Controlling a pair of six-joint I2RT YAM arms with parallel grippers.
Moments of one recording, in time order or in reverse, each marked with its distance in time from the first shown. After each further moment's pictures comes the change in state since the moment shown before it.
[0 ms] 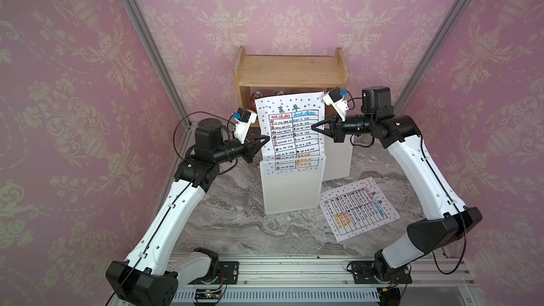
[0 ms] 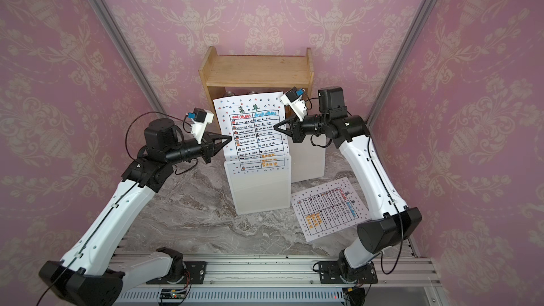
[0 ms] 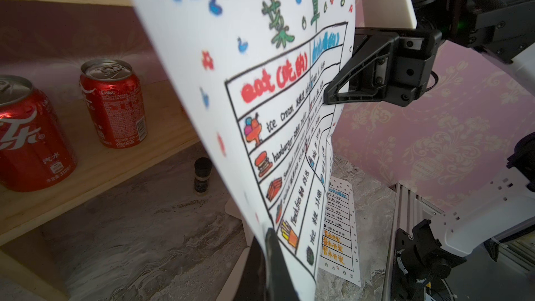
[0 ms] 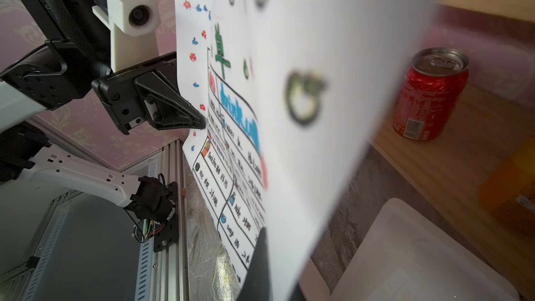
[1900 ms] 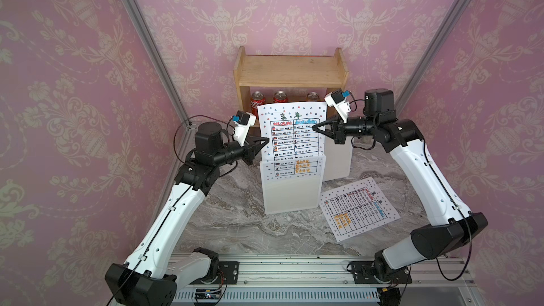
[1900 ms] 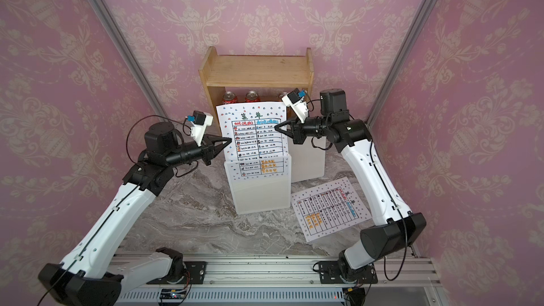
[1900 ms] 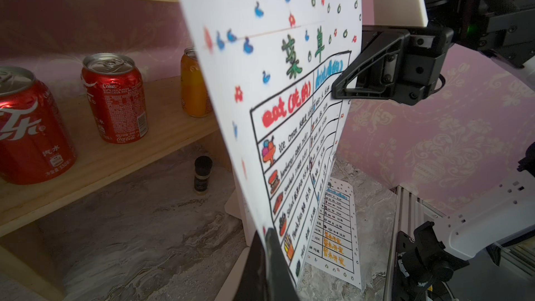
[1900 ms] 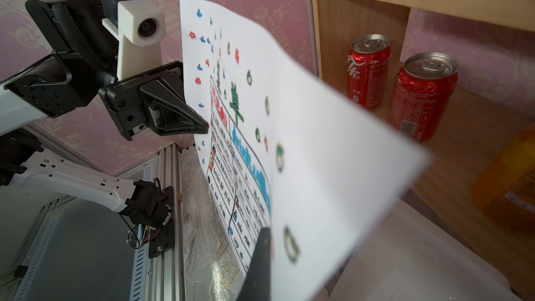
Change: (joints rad) left arm 0.000 -0.024 -0.048 0.038 -0.006 -0.015; right arm 0.002 -0.050 -0.076 0.065 0.019 0.027
